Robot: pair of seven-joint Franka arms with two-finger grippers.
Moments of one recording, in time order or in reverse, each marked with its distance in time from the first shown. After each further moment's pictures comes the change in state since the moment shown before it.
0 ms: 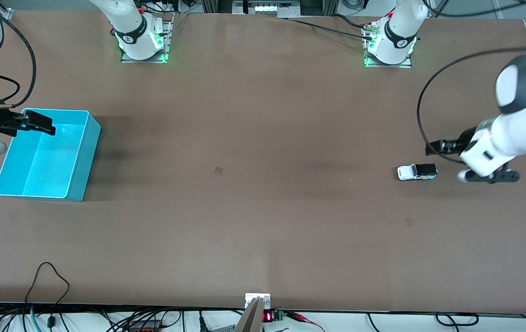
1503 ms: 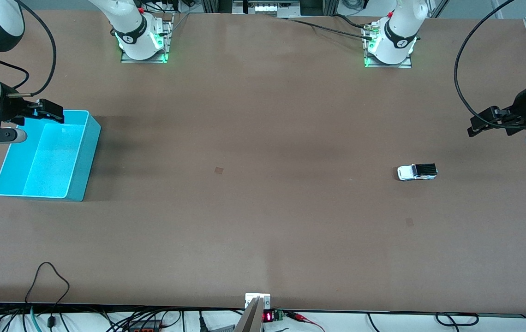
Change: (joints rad) left arm 0.032 -0.231 0.025 0.092 -0.002 -0.104 -0.022; right arm 0.036 -0.066 0.013 -0.102 -0.063 -0.020 0.000
